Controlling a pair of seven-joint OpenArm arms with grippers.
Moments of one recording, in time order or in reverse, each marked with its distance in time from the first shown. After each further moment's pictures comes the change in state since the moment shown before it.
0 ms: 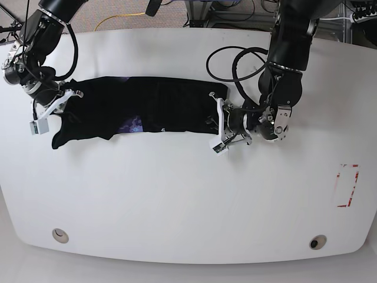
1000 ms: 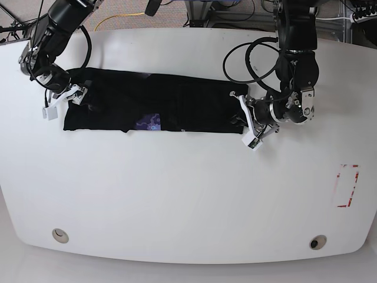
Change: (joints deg) left arm 8.5 -0.9 -16.7 6.4 -0.7 -0.3 -1.6; right arm 5.1 -3.4 7.0 -26.4 1.3 6.8 -1.2
